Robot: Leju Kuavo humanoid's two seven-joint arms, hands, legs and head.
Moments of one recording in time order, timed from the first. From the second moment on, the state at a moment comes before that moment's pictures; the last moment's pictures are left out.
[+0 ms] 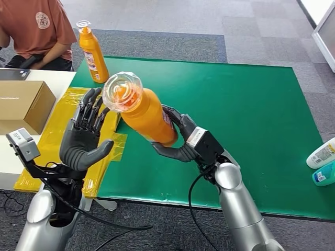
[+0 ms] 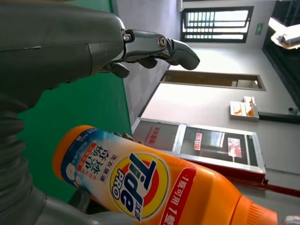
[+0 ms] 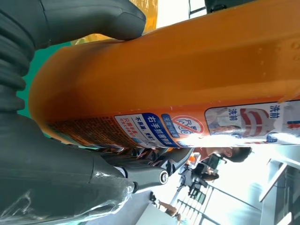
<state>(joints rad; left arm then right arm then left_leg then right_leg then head) -0.19 -0.04 -0.29 -1.67 0.16 -0.17 -0.21 -0.35 0.12 0.53 -1.44 0.02 0.33 -0.26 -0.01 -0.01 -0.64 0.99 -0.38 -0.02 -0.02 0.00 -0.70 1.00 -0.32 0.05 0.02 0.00</state>
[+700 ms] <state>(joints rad) -0.20 -0.03 -0.33 -1.66 0.16 -0.17 -0.20 -0.35 0.12 0.55 -1.44 0.03 0.34 -0.26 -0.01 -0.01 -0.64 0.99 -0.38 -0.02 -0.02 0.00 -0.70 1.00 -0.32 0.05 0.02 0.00</state>
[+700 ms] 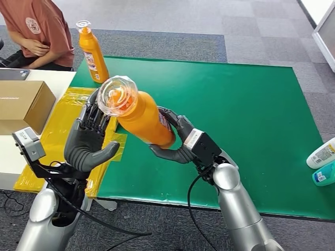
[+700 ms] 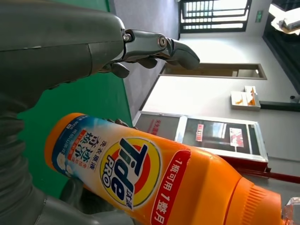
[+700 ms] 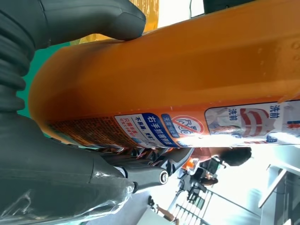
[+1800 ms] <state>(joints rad) -0.27 0.03 -0.46 -1.65 0.22 -0.25 -0.14 -0.35 0.09 0.64 -1.47 0.05 0.38 -0.31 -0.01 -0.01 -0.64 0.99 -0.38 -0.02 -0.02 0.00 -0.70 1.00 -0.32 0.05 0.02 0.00</state>
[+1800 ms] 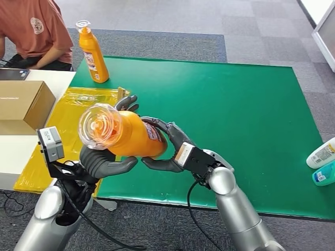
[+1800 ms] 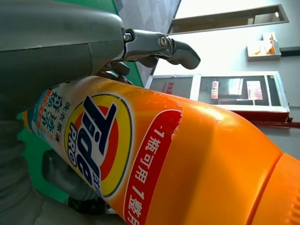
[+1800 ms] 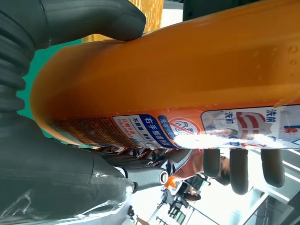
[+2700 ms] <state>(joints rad) -0.29 0.06 -0.49 -1.65 0.18 -0.23 -0.14 -0.35 0.07 0.67 -1.49 0.06 0.39 -0.32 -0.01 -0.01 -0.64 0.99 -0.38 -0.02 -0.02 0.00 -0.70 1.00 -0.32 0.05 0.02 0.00</state>
